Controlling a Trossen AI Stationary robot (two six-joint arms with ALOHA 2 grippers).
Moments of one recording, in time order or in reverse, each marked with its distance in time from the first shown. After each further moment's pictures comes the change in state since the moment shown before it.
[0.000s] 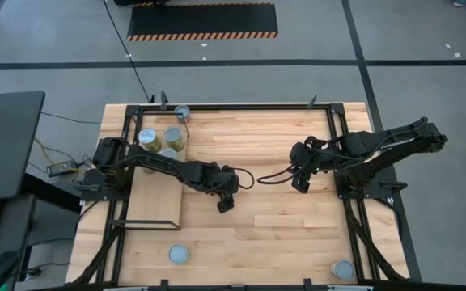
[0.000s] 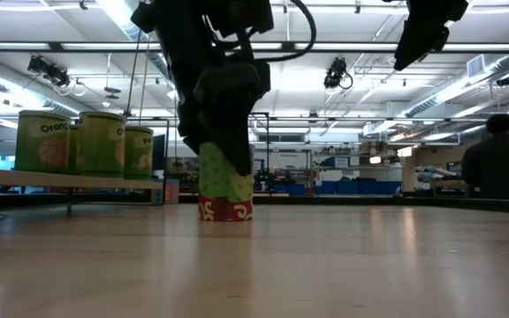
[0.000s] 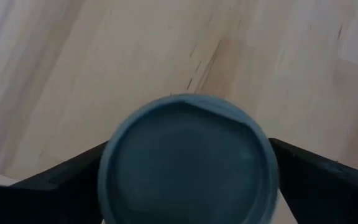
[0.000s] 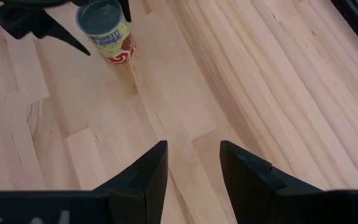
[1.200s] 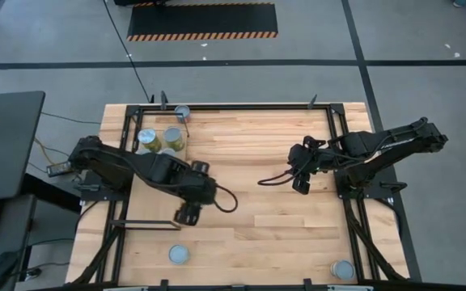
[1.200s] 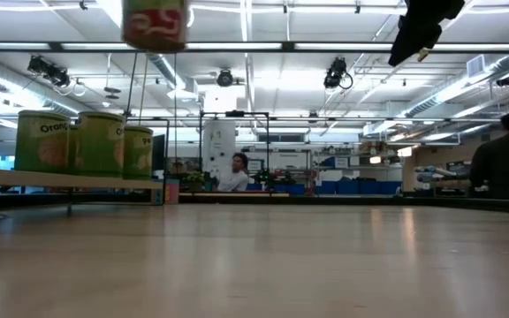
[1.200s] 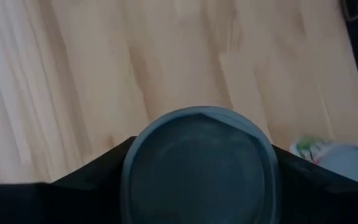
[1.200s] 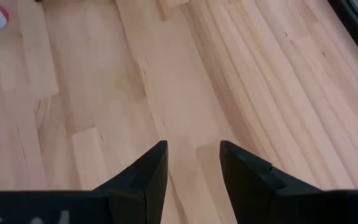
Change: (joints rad) left arm -0.194 -0.202 0.491 -0.734 0.043 0.463; right arm 0.000 0.000 0.000 0.043 -0.017 -0.096
